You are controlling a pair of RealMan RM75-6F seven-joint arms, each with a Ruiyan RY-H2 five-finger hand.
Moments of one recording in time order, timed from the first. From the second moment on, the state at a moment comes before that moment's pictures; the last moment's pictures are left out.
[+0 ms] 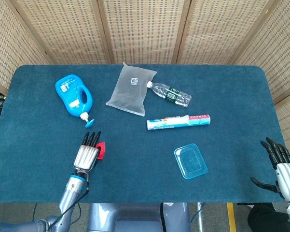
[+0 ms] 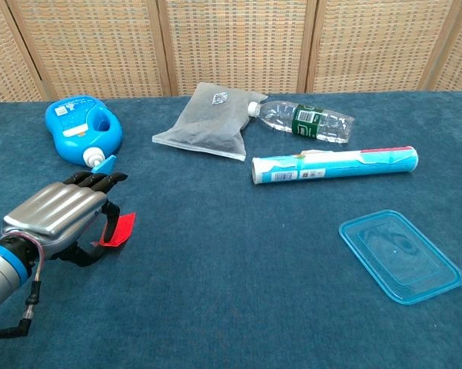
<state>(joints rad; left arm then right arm) -0.46 -1.86 -0.07 -1.28 1.25 1.23 0.69 0.06 -1.02 0.03 -1.63 -1.58 1.51 0.30</state>
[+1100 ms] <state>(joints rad) -0.60 -1.80 -0.32 -1.28 1.11 1.15 0.69 0.07 -1.02 0.03 -1.62 -1.56 1.48 0.31</state>
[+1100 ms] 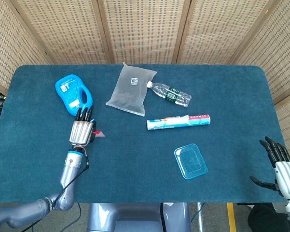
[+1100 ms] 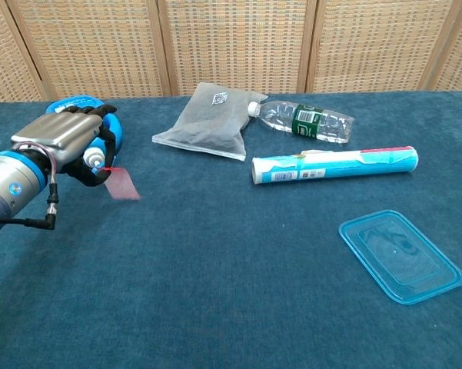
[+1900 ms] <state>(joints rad) -0.36 -1.36 -0.15 -1.85 1.36 1.19 -0.26 0.06 -1.03 0.03 -1.64 -1.56 1.50 0.26</state>
